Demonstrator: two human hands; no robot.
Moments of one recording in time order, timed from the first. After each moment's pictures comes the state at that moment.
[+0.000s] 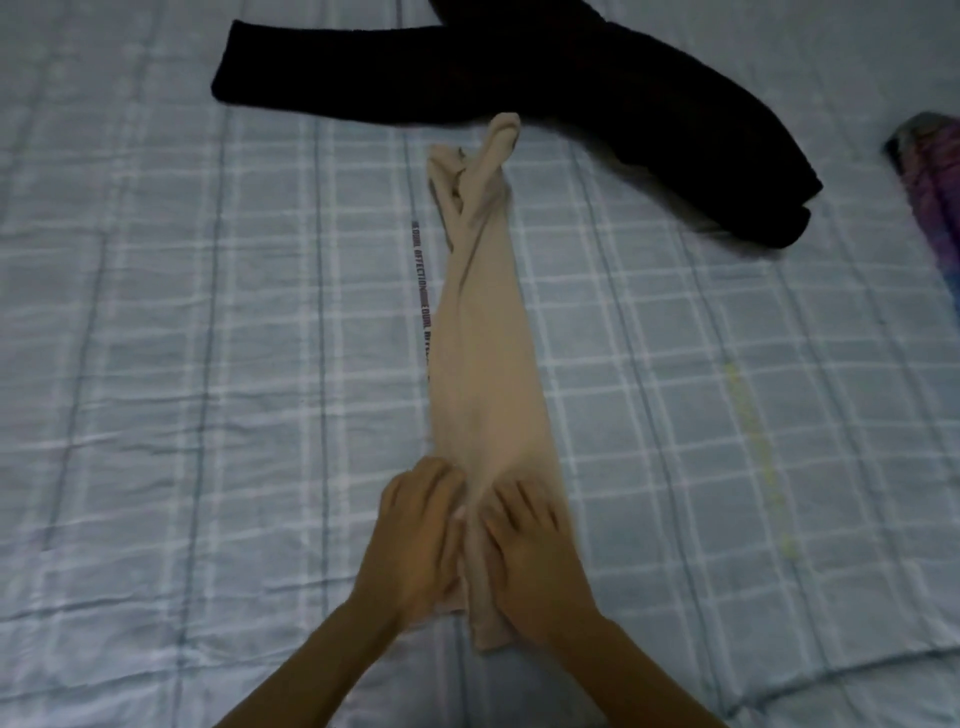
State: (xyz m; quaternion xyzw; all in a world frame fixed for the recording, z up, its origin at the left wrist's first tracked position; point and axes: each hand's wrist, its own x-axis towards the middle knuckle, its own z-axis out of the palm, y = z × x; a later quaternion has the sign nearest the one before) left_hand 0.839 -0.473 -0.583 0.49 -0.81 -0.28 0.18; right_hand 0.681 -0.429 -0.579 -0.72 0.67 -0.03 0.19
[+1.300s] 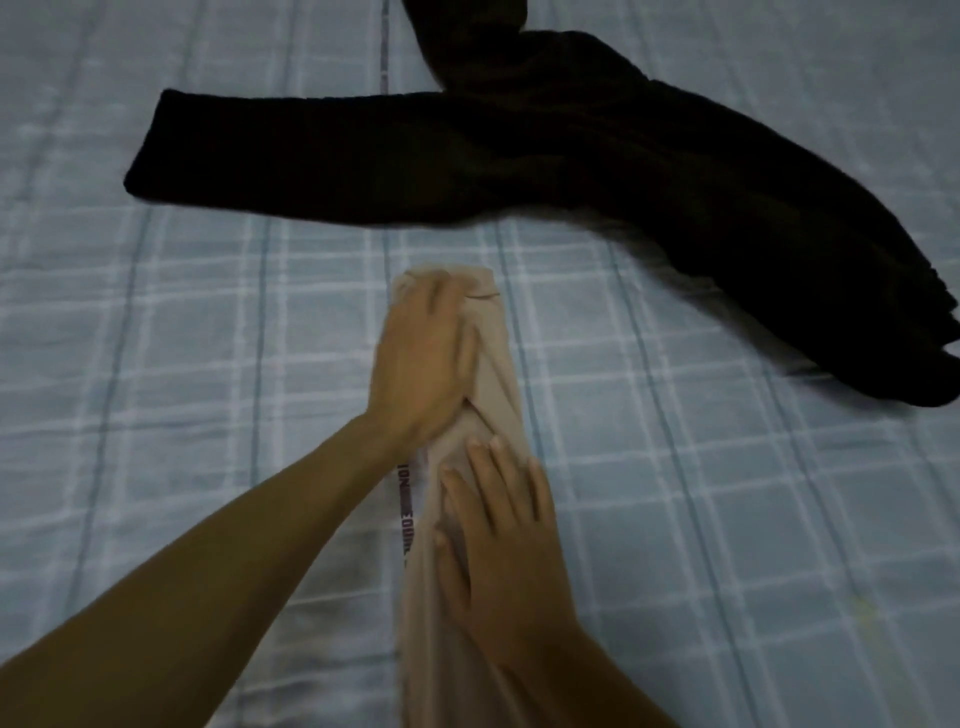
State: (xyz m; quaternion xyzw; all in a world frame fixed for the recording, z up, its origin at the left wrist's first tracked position) left_hand 0.758 -0.861 -0.597 0.52 -0.78 -0.16 0.31; right_hand 0.671 -0.695 -0.613 -0.75 0.64 -0.13 0.09
